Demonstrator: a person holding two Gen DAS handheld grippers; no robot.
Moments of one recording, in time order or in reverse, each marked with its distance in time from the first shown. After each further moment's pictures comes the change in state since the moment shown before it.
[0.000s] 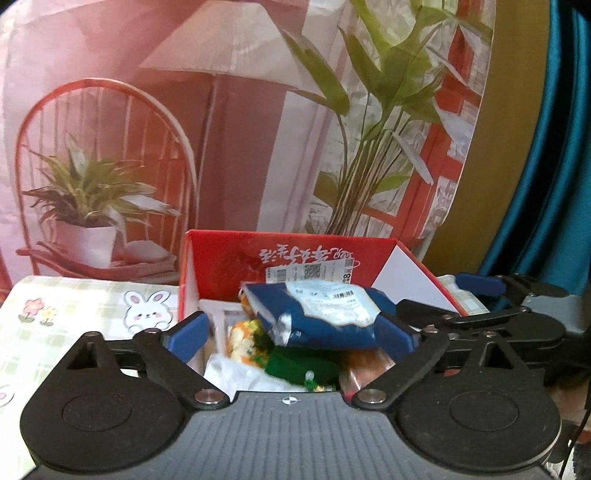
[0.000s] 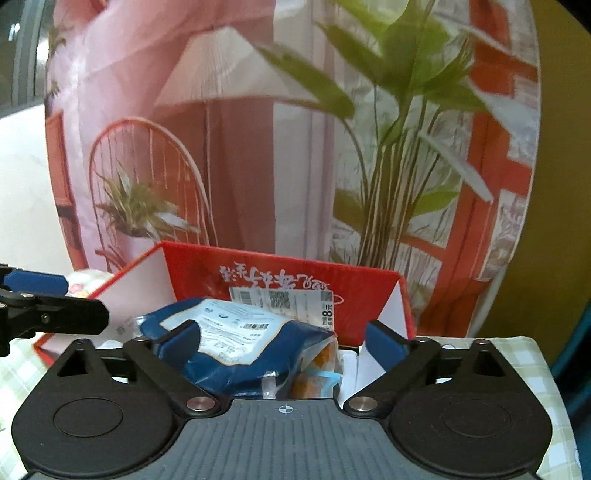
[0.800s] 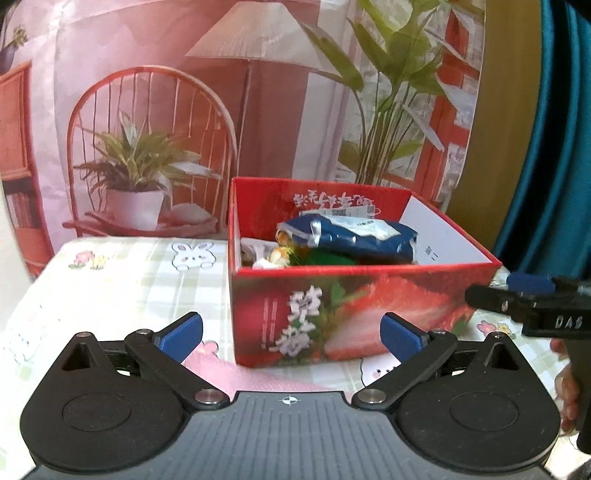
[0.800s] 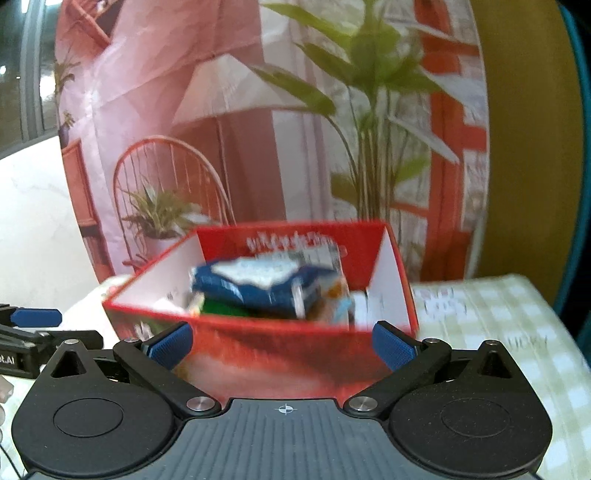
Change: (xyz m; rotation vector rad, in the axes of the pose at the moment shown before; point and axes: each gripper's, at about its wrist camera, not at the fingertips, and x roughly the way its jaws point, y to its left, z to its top) left arm -0.060 0.006 -0.081 0.014 -0.004 0.095; right arm -0.086 0.007 -0.071 0.134 -0.019 0.032
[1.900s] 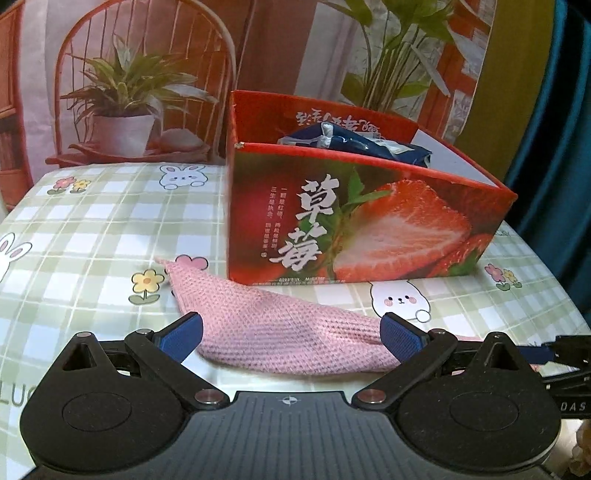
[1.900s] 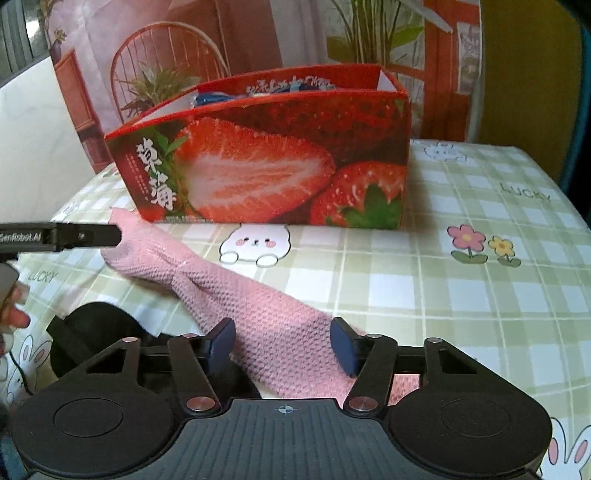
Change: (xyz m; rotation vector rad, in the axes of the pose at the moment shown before) left arm 0.038 0.019 -0.046 -0.027 0.161 -0.044; right arm -0.016 0.000 -0.098 0.020 0.341 0.013
